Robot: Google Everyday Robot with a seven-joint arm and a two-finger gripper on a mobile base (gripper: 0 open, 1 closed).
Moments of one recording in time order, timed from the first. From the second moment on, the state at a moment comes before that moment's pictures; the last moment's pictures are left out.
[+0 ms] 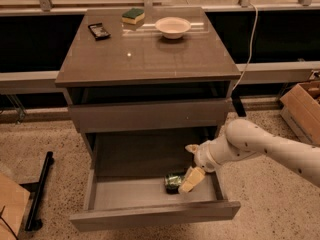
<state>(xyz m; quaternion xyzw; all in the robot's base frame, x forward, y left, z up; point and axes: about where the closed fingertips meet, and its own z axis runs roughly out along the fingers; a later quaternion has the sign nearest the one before) 0.532 -0.099 0.542 -0.55 0.76 0.25 0.24</state>
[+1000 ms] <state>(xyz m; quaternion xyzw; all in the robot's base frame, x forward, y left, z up) 0.552 -0.086 0.475 -0.53 0.76 0.28 0.23</state>
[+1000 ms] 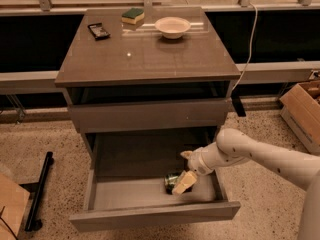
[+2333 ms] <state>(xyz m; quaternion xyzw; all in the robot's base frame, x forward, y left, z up) 0.574 -0.099 0.362 -0.47 0.81 0.28 0.21</state>
